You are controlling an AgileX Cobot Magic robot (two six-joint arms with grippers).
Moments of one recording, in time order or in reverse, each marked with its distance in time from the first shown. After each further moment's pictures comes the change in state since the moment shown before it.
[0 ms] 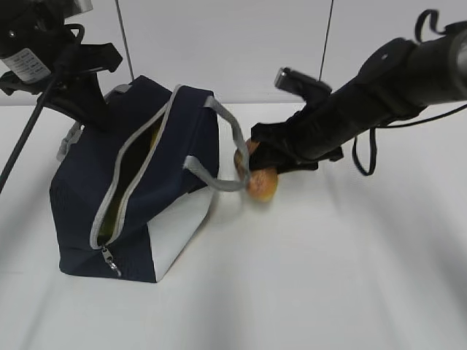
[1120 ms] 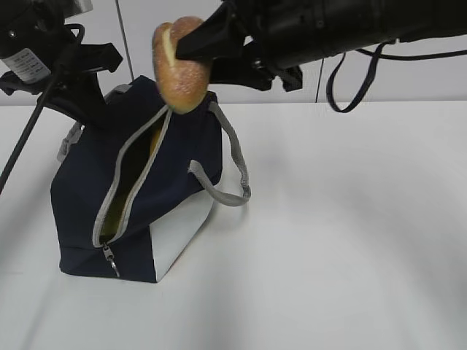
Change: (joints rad) left arm 0.000 0.000 0.000 0.001 0.001 0.000; right arm 0.082 -0.309 -0.005 0.446 0.196 -0.099
